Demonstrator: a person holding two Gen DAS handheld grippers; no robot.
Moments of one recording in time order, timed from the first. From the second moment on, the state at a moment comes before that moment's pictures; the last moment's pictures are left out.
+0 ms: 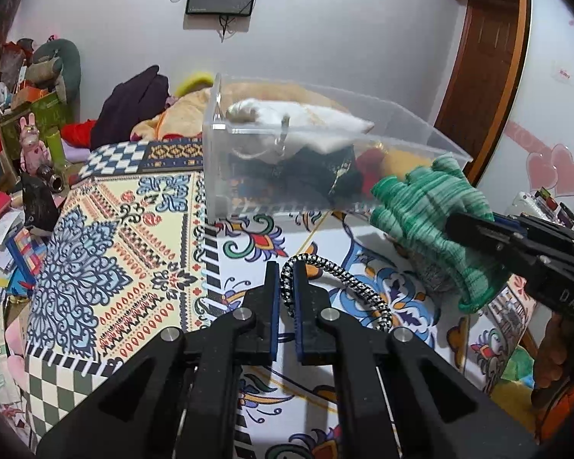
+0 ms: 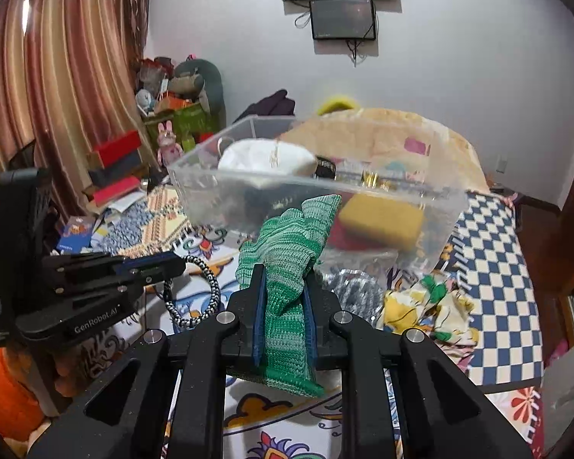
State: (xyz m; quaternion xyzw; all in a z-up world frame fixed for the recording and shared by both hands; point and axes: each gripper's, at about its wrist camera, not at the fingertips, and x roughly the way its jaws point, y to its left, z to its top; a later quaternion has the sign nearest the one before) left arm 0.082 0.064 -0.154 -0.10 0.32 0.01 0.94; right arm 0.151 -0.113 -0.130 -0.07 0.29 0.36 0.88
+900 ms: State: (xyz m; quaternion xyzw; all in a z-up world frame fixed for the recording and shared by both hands) left arm 0.138 0.055 -0.046 -0.06 0.22 0.02 0.97; right arm 0.194 -0.128 -0.058 -0.06 0.19 0.29 0.94
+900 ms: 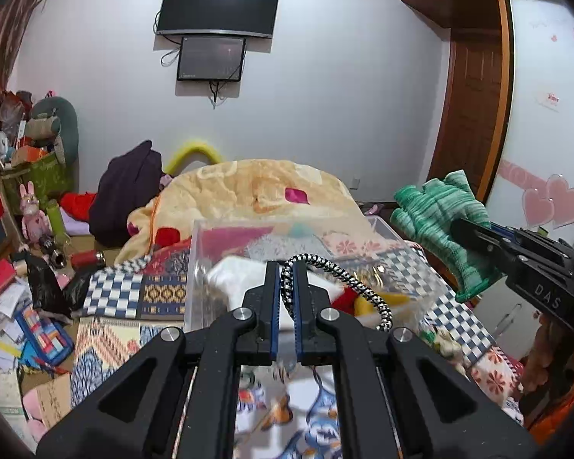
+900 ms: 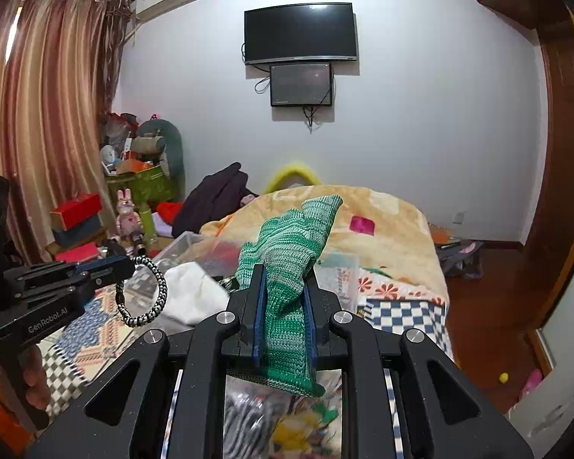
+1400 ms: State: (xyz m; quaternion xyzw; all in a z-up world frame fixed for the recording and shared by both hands) left arm 0.205 0.045 -0.075 -0.05 0.27 0.04 0.96; right arm 0.241 -0.115 -0.090 -0.11 0.24 0.26 0.93
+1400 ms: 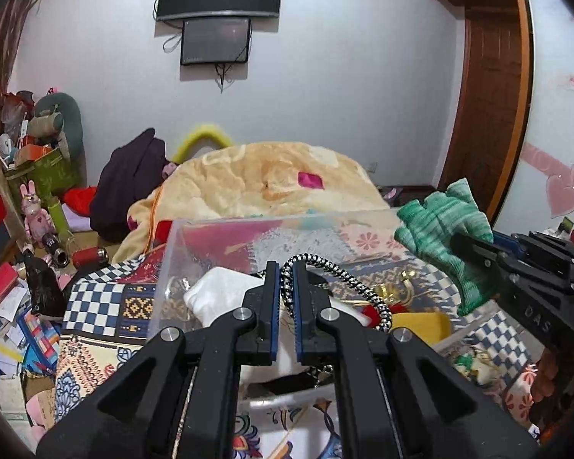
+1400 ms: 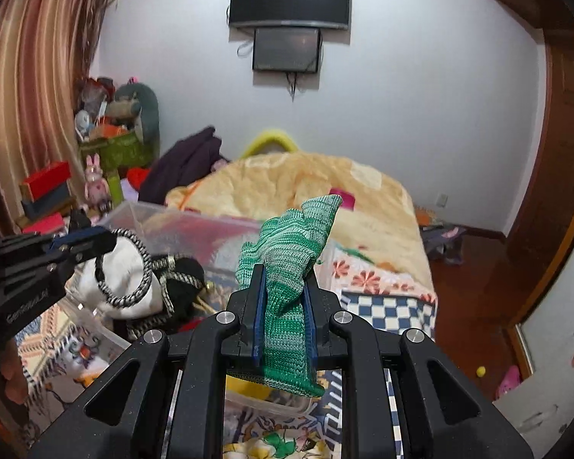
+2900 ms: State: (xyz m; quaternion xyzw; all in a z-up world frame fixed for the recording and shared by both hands) left arm 0.136 -0.005 -0.096 -0.03 0.30 -0.02 0.95; right arm 0.197 -0.160 -0.117 -0.11 0.27 0.25 0.92
